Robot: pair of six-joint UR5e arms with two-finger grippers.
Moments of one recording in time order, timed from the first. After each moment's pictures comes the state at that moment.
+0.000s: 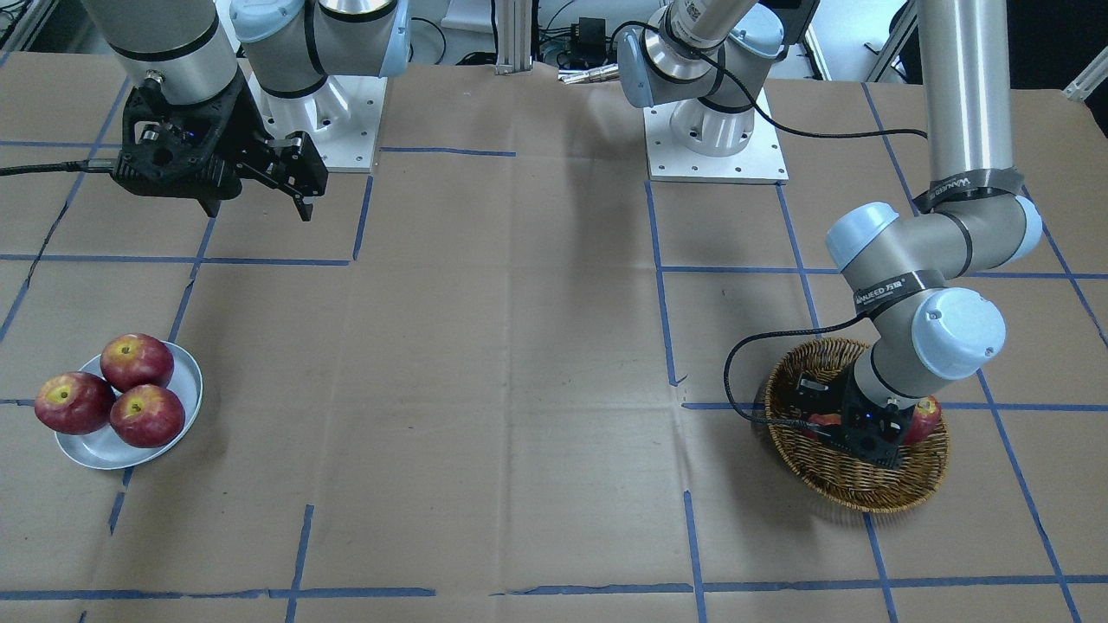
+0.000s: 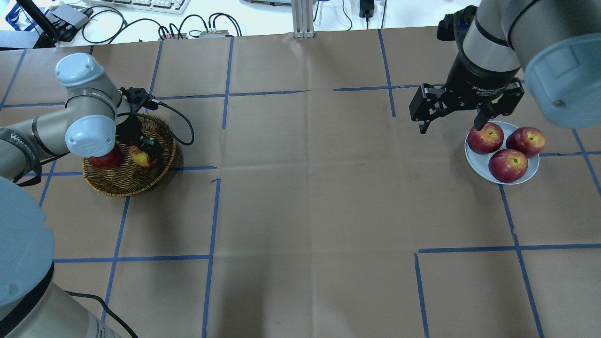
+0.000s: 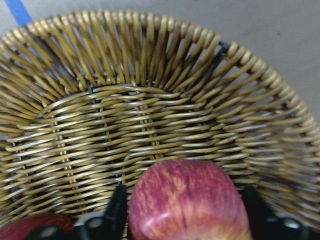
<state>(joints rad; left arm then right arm) -1.27 -2.04 -1.80 -0.92 1.63 0.73 1.57 -1.62 1.67 -1.60 -1.60 0.01</state>
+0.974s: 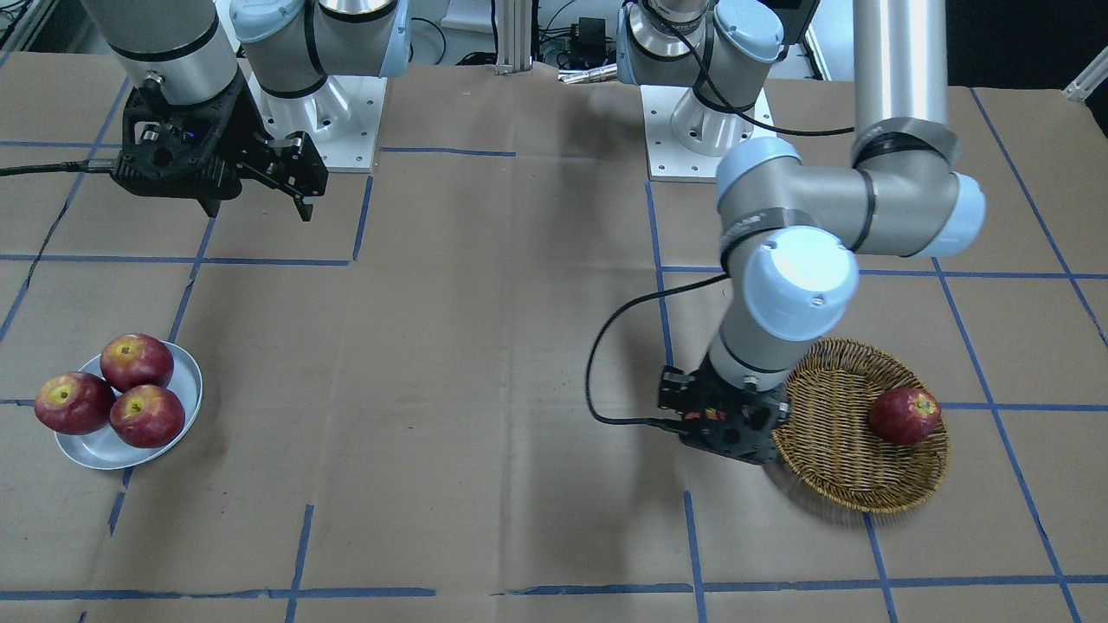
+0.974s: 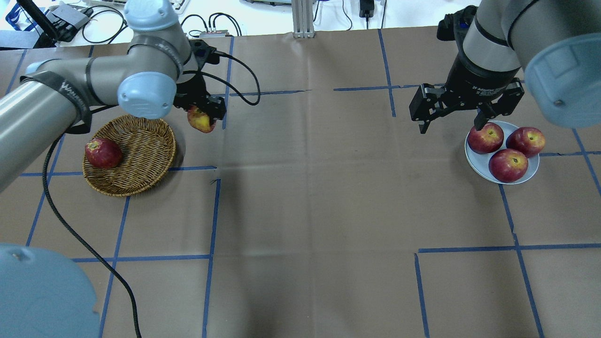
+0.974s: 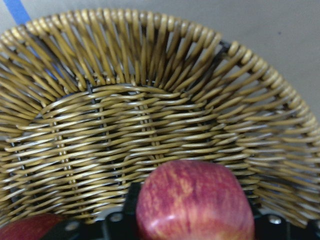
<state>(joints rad) -1.64 -1.98 -1.59 -1.12 1.62 0.24 1.57 -1.62 1.67 -1.60 -1.60 0.01</state>
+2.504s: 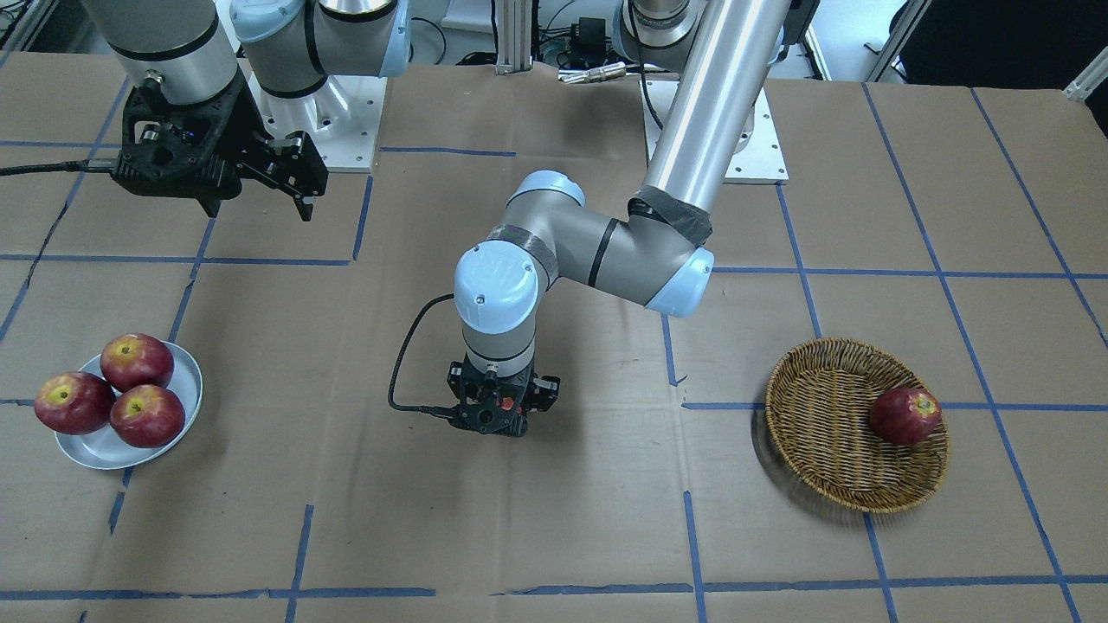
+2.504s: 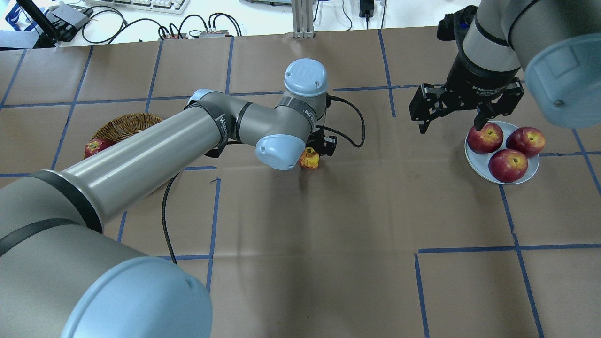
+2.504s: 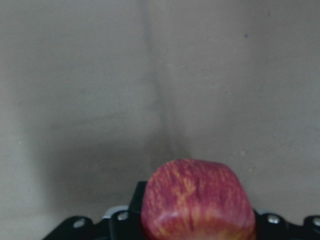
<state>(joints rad) -1.97 -2.18 -1.57 -0.95 1.60 -0.23 1.57 -1.62 1.67 -1.60 -1.60 0.01</state>
